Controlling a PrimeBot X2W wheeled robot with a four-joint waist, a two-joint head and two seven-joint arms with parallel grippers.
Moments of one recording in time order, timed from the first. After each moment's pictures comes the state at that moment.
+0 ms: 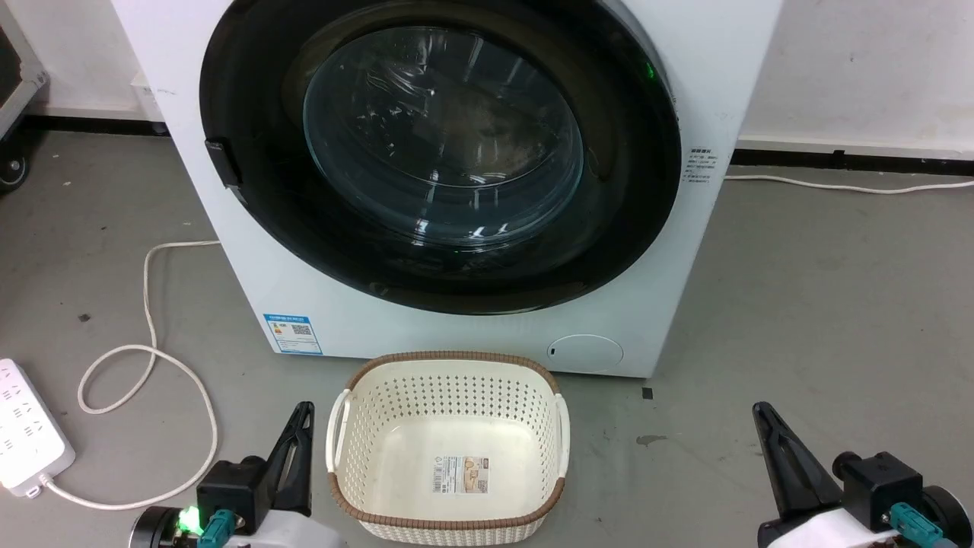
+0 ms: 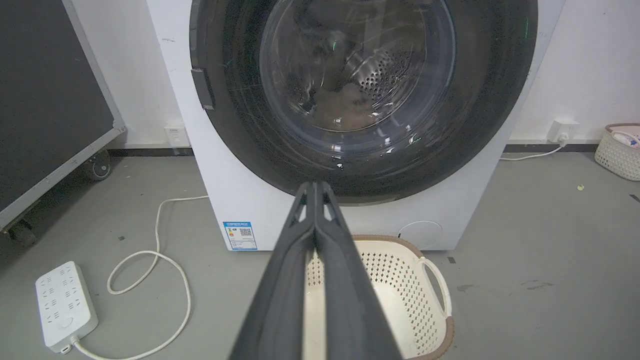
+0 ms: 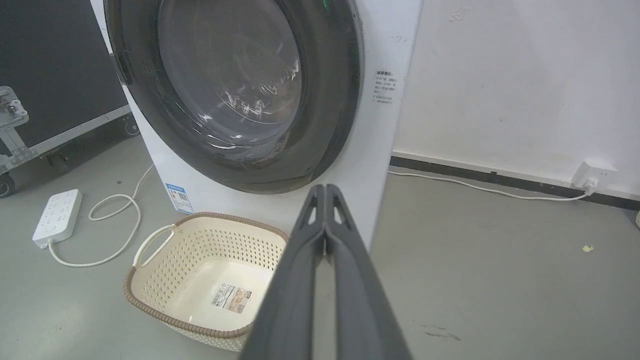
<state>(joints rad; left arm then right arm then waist) 0.04 0.06 -0.01 0.06 -0.04 -0.06 -0.13 0.06 -0.05 -0.02 0.05 0.03 0.13 -0.13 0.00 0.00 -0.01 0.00</state>
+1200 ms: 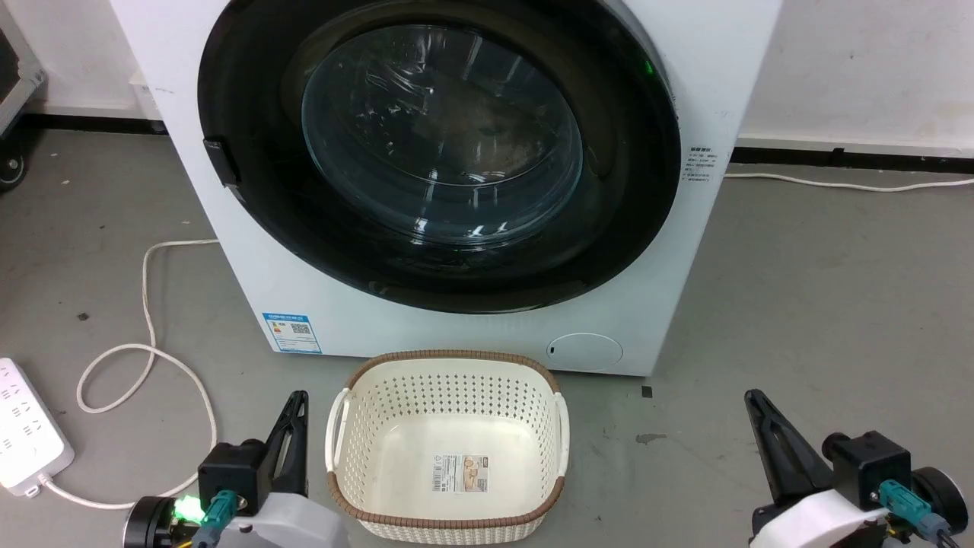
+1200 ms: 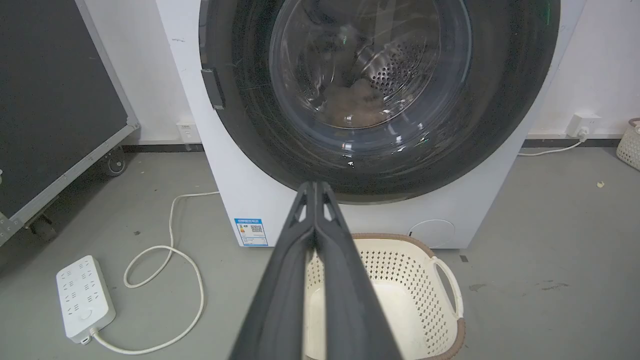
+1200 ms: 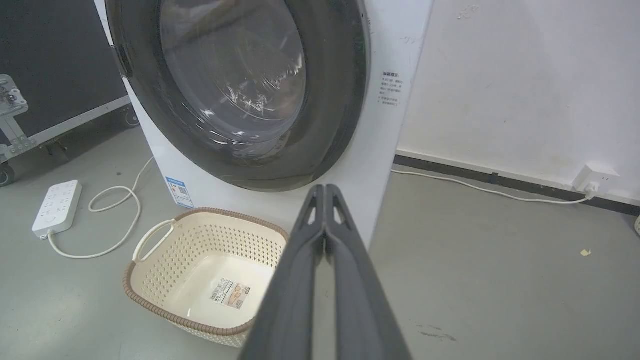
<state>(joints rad) 0.02 0.05 -0.01 0.03 -0.02 -0.03 -0.05 0.03 -0.05 -0.01 0.02 0.01 0.13 -0.05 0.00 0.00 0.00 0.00</state>
